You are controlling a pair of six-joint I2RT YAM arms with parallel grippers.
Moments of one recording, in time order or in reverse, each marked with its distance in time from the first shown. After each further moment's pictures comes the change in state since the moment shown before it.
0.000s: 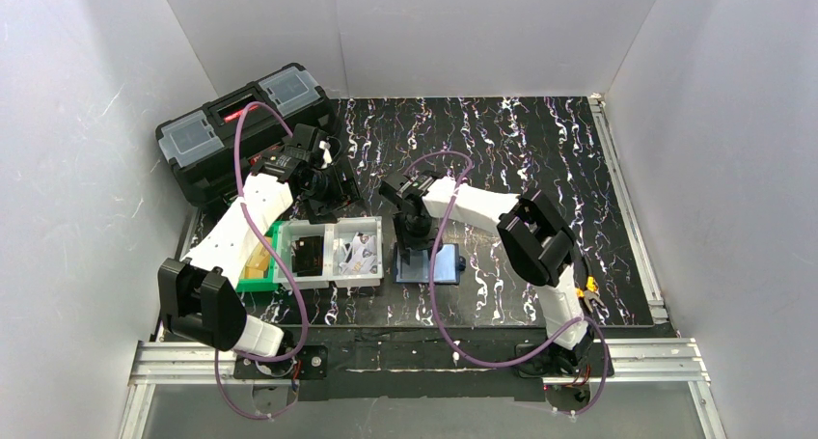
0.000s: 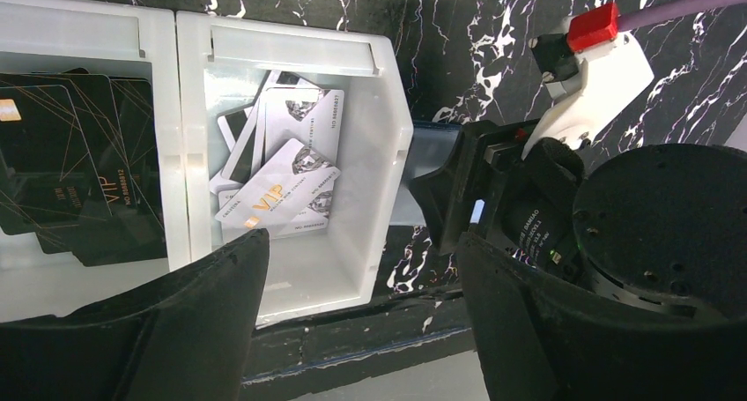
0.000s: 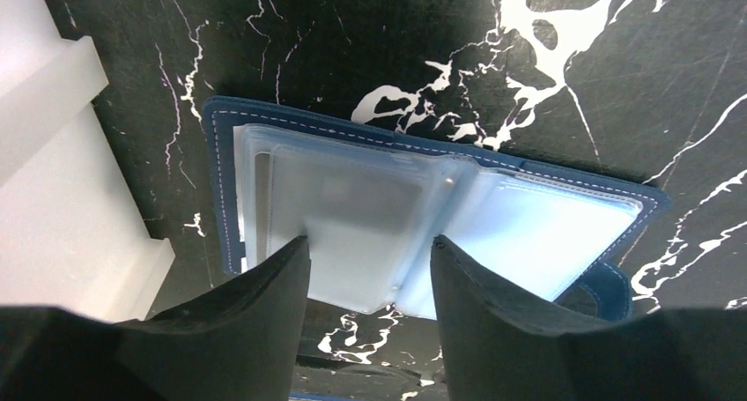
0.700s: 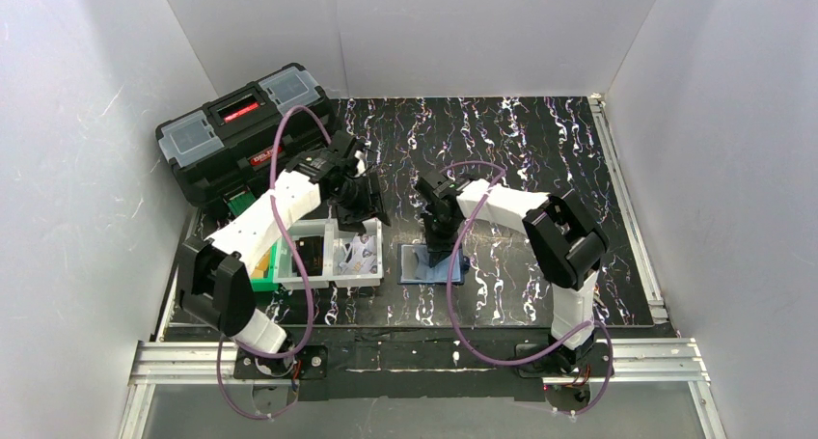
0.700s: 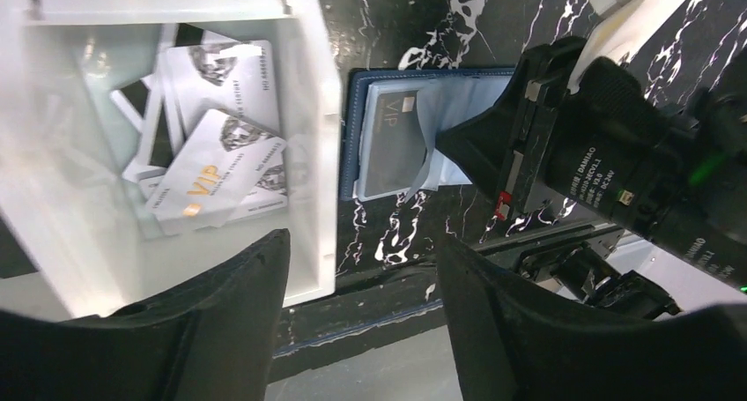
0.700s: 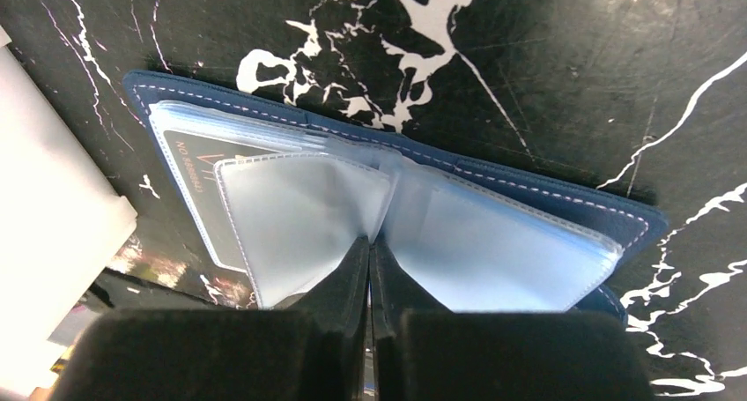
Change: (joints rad) left arm -0.156 0.084 0.016 0.009 0.025 -0.027; right arm -0.133 -0.139 -0.274 0.182 -0.188 -0.045
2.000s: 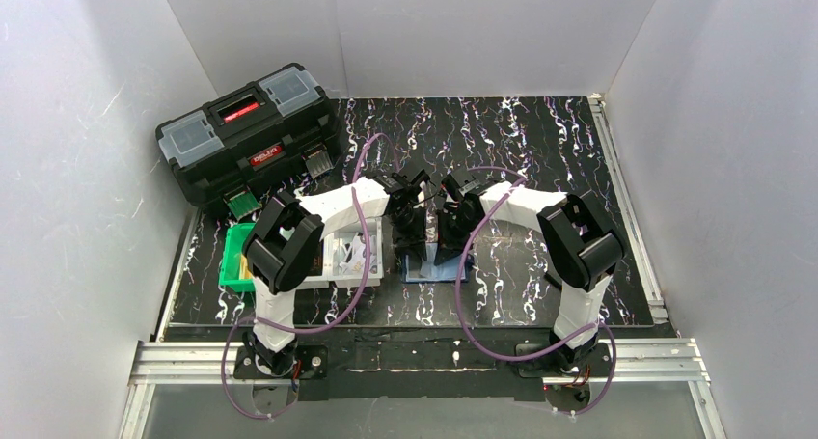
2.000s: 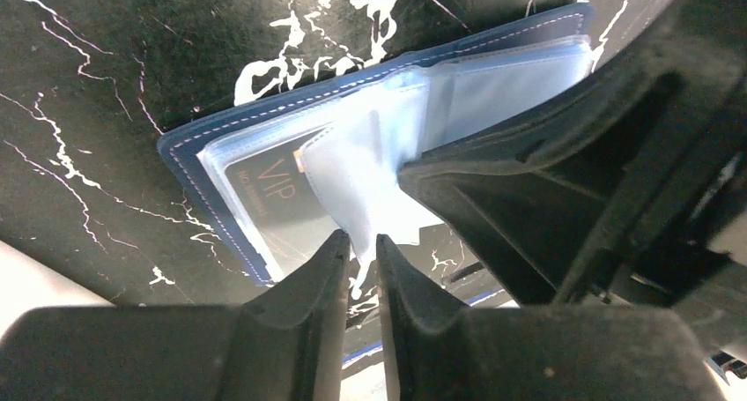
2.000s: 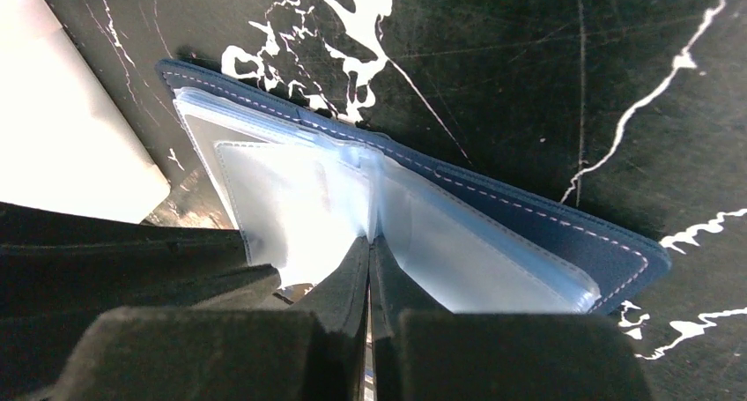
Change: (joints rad) left arm -0.259 0.409 0.071 0.184 0.111 -0.014; right arm -0.143 -0.078 -0.185 0.200 -0.243 -0.032
